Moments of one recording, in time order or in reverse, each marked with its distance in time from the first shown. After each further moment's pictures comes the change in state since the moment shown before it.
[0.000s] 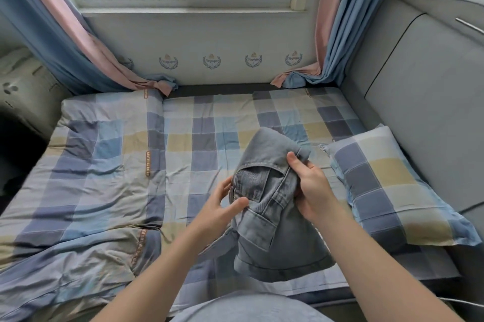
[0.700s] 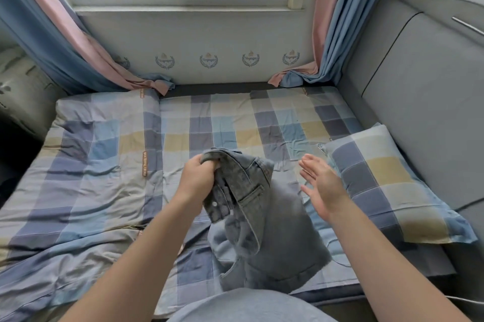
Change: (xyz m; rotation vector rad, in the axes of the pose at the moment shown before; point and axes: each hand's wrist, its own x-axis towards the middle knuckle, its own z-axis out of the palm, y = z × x) left_hand 0.031 0.059 -0.023 -0.173 0.391 -0.090; right_hand 0.014 -0.011 -0.038 -0.213 0.111 0.025
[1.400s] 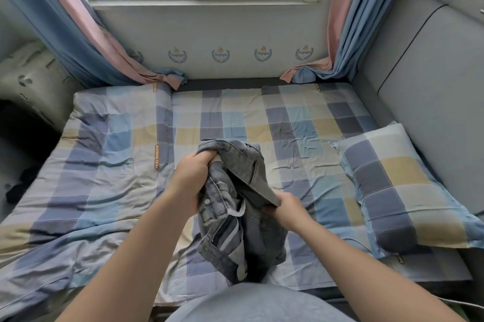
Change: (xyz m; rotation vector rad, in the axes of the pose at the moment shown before) left_hand -0.025 0.021 -0.030 -0.315 -0.019 -0.172; right_hand 0.032 0.108 0.025 -1.098 -0.238 -0.071
